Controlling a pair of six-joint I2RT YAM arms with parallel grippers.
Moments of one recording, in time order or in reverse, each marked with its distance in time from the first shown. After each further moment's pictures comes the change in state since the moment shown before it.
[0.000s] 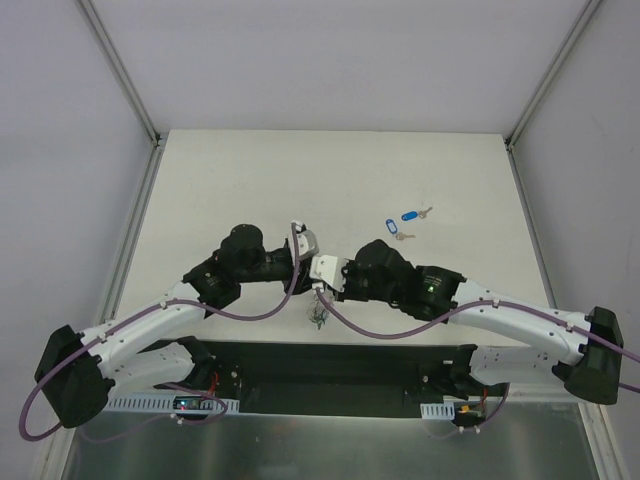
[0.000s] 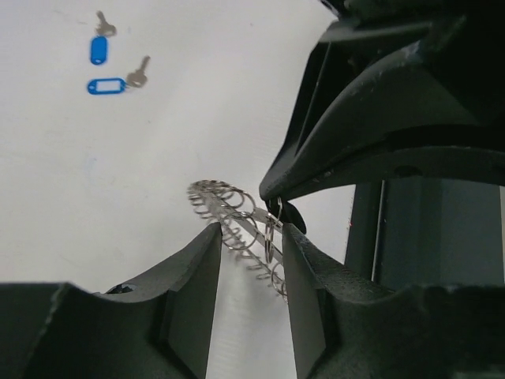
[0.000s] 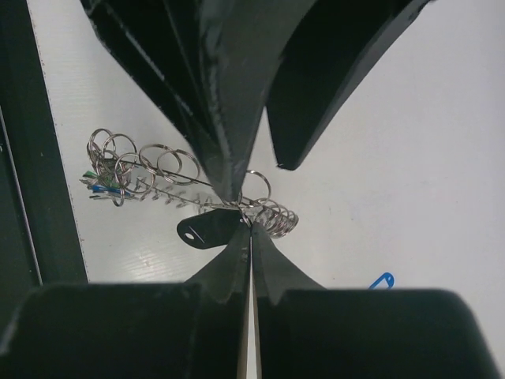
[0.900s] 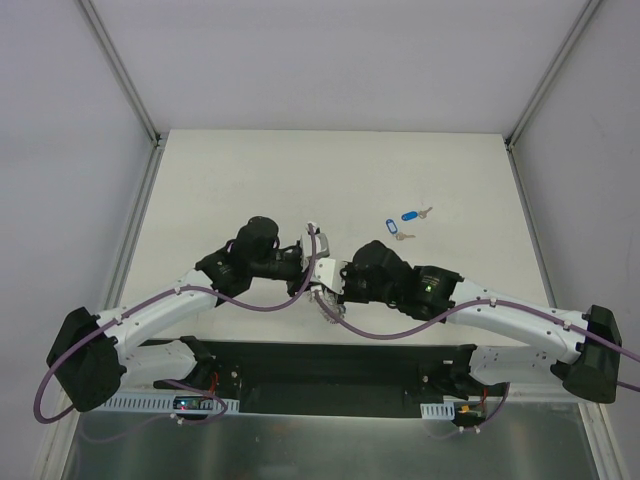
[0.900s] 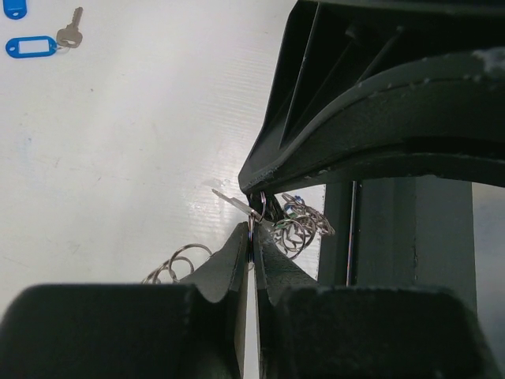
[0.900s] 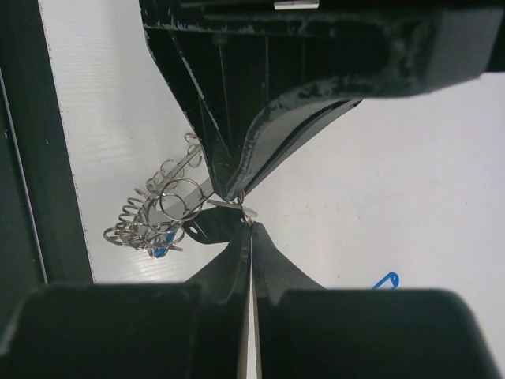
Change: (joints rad) left arm 0.006 0.153 0.088 -0.159 0.136 0.068; right arm 0.003 0.015 0.002 -0.024 -0.020 -0.015
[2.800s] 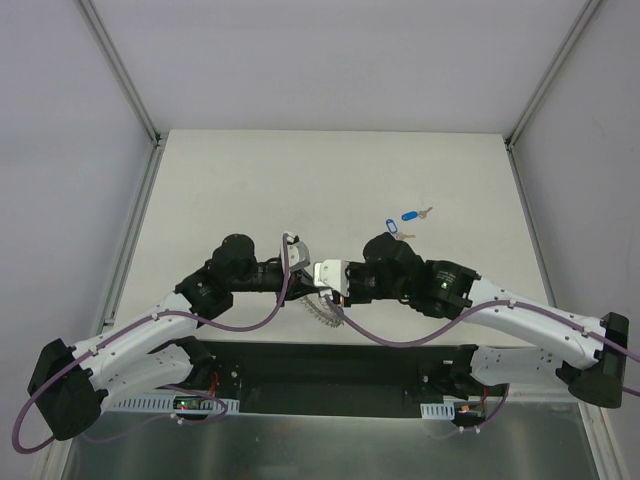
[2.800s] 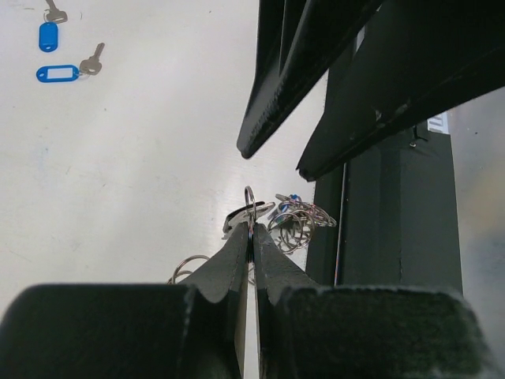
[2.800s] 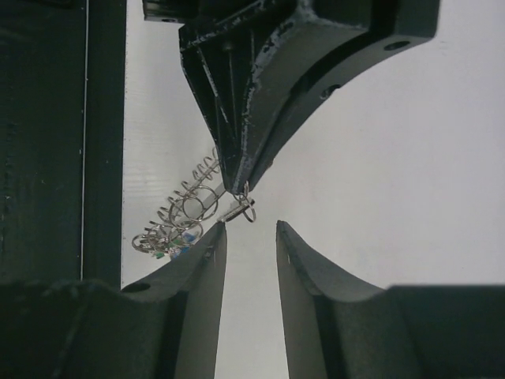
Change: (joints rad) left arm -0.001 -0.218 -0.158 0.114 -0.023 -0.090; right arm -0.008 -0.057 0.086 -0.061 -0.176 -0.060
